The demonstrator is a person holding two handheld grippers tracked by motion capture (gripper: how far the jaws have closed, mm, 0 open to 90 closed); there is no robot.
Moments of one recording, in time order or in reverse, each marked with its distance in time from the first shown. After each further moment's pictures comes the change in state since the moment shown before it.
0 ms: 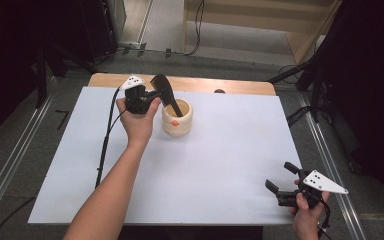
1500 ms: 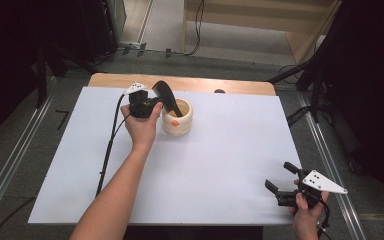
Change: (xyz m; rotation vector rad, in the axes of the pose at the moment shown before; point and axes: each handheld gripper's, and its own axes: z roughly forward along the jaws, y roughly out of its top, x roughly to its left) left arm 0.013 -0.023 0.013 0.036 0.002 -0.101; right arm 0.000 0.000 0.001 0.002 -0.002 -0.005
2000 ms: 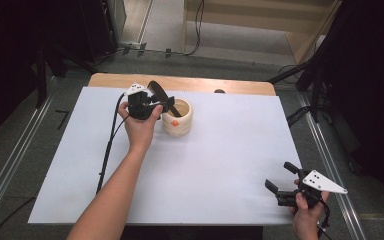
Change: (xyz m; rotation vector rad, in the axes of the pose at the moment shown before) left arm 0.000 -0.001 -0.004 0.003 0.044 0.053; right arm 0.000 0.000 0.000 0.001 -0.003 -0.002
